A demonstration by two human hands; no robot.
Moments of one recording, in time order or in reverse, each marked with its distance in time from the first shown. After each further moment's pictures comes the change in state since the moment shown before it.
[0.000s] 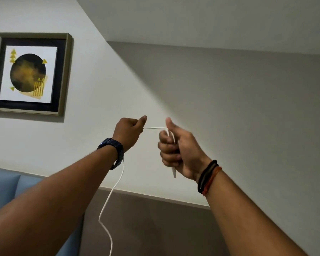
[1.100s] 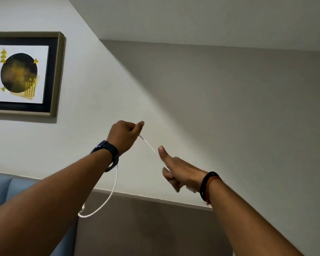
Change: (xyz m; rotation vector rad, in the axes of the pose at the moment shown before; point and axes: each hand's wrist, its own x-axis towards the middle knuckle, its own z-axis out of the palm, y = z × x) left_hand 0.002 -0.012 0.014 0.167 0.002 0.087; right_hand -0.003 0.042 -0.042 -0.821 0.171 0.285
